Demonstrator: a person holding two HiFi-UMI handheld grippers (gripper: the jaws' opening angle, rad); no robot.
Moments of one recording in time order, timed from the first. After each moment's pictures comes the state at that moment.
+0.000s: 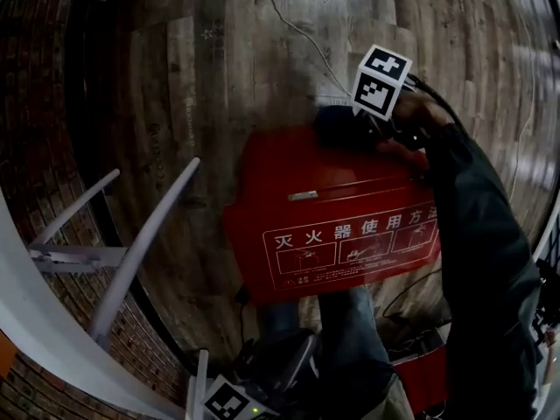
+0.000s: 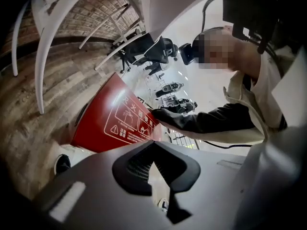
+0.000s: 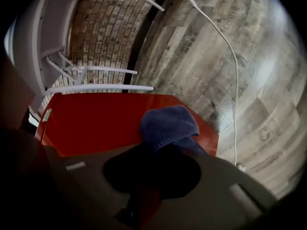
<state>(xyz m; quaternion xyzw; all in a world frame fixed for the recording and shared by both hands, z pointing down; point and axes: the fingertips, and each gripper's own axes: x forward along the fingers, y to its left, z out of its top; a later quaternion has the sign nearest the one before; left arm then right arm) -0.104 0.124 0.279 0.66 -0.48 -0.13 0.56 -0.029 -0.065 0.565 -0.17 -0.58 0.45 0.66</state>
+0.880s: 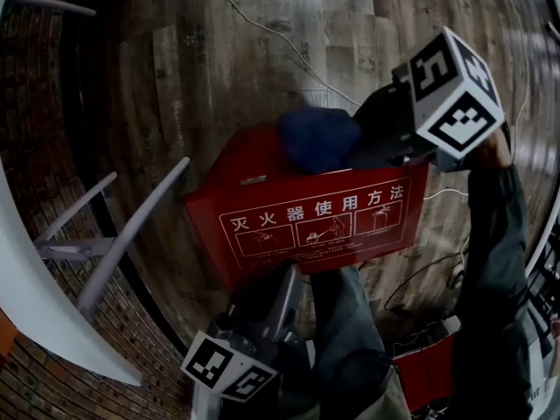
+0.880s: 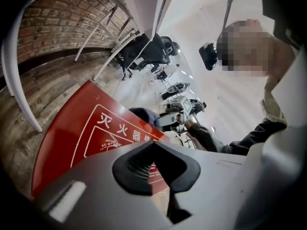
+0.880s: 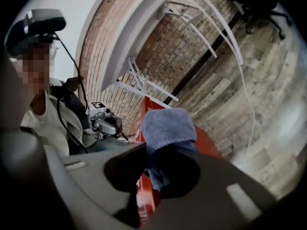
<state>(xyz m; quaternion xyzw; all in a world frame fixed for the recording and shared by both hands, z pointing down) -0.075 0.062 0.301 0.65 -0.52 -0.07 0.54 -0.036 -0.059 0.352 -0.30 -0.75 0.36 0.46</state>
